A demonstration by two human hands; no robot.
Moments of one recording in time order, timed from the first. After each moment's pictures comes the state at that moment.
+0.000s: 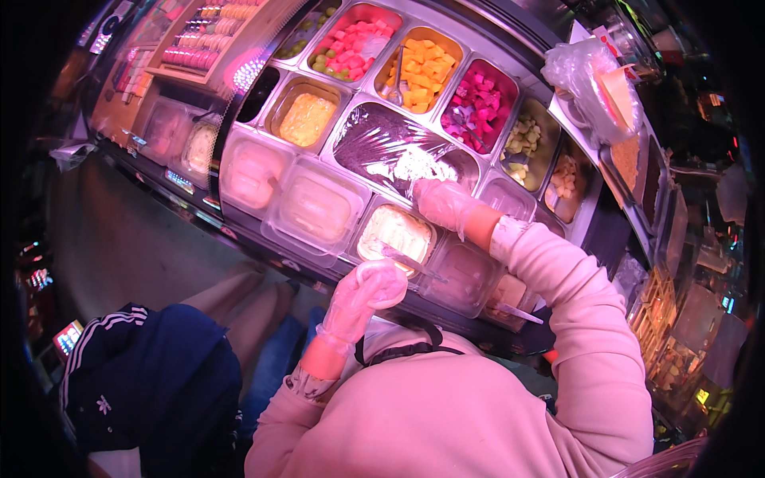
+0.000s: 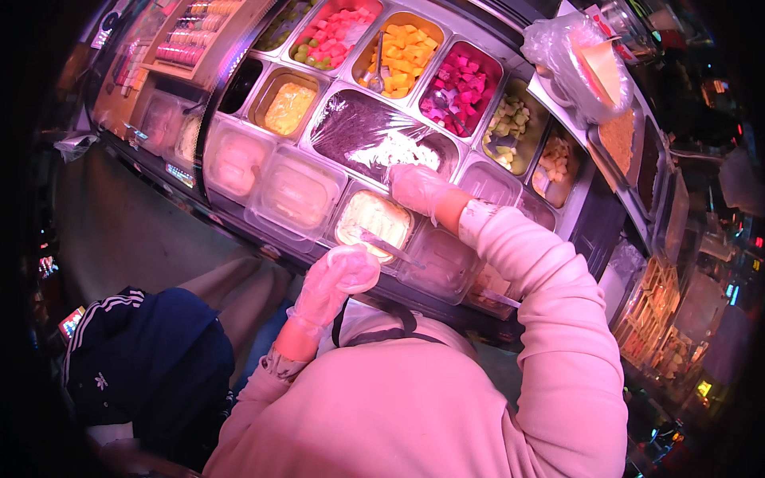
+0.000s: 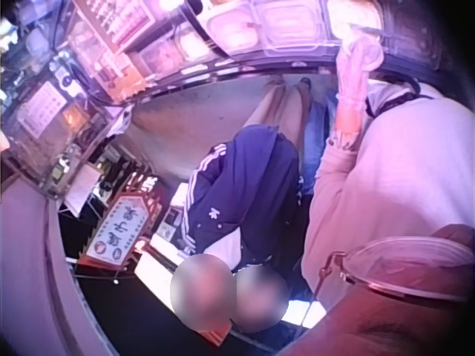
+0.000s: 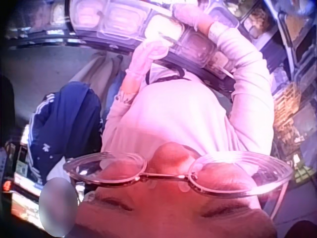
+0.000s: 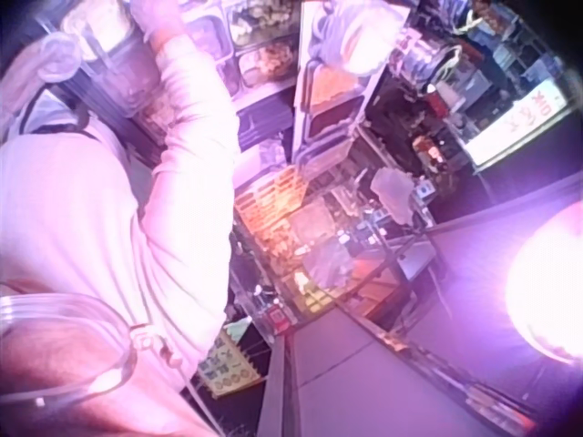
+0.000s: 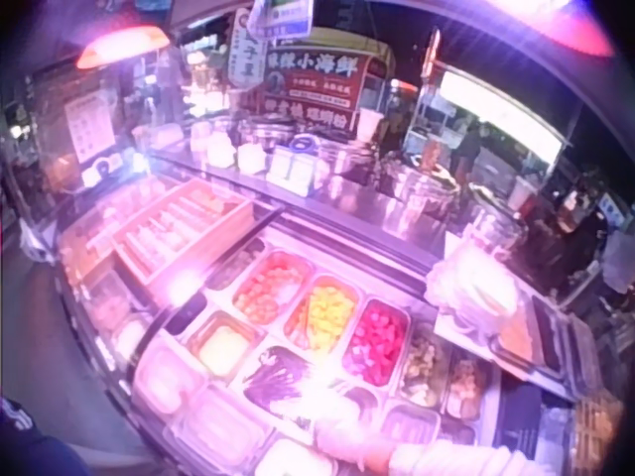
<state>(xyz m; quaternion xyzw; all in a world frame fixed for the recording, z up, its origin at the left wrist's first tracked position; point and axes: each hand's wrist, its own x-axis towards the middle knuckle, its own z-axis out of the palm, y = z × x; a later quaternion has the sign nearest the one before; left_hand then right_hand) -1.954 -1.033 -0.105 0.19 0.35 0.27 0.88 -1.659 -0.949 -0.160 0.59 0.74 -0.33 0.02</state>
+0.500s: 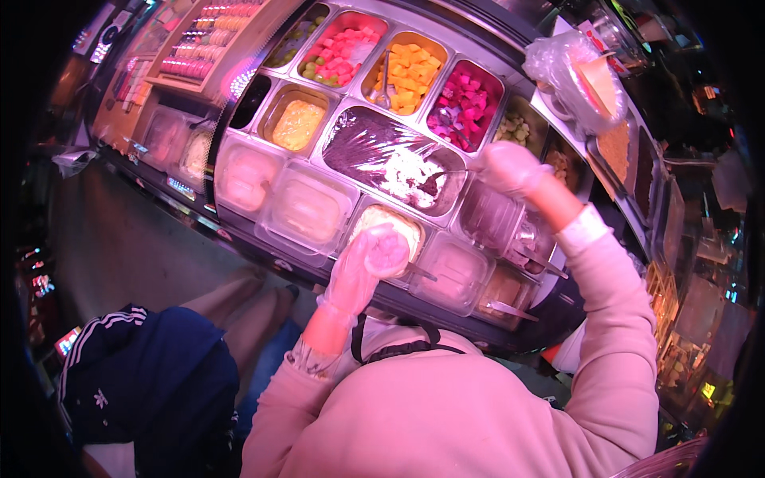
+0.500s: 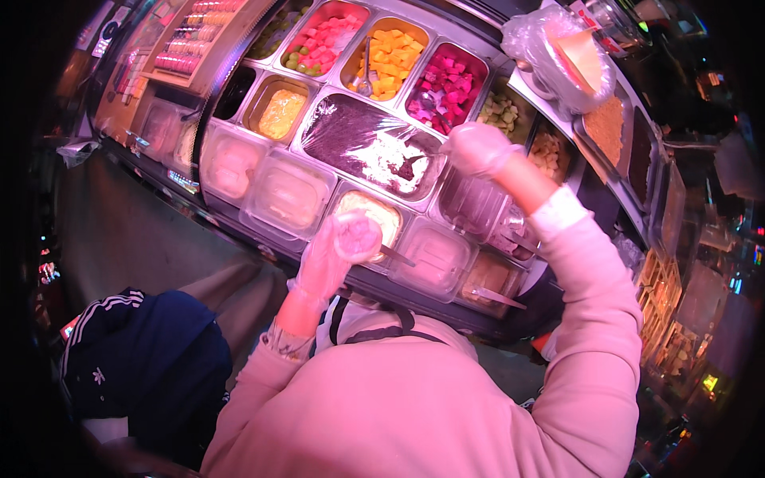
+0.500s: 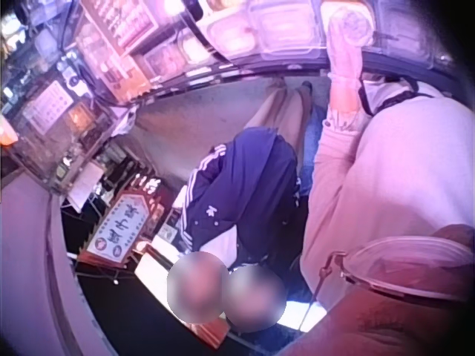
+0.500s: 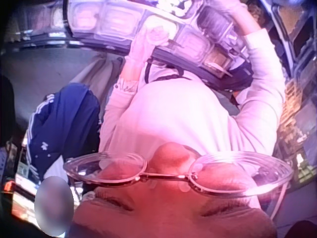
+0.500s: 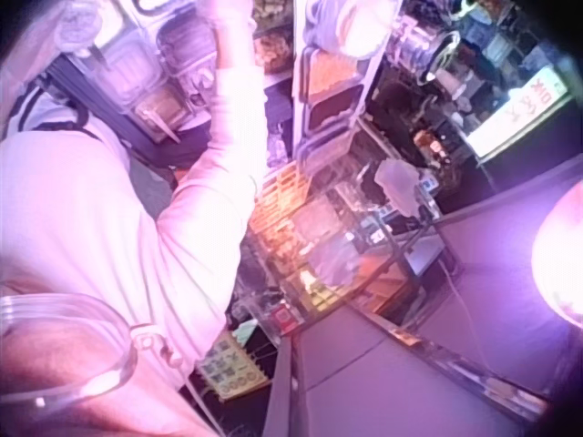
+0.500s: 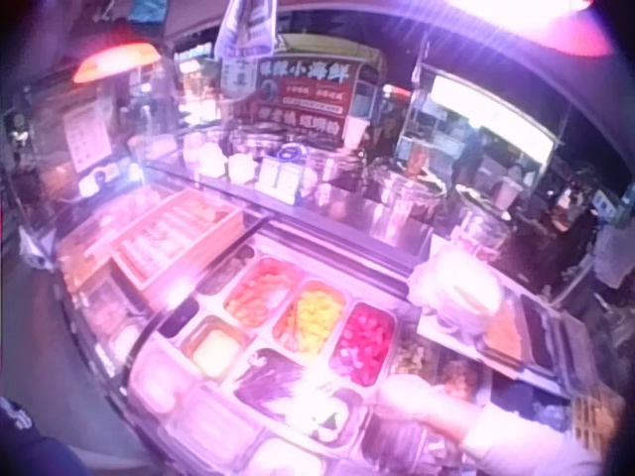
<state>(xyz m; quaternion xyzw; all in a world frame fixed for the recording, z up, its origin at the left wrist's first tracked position) -1.907 -1.011 -0.125 0.15 0.33 0.31 0.88 -1.551 -0.941 -0.044 0.61 0.75 -0.21 0.14</state>
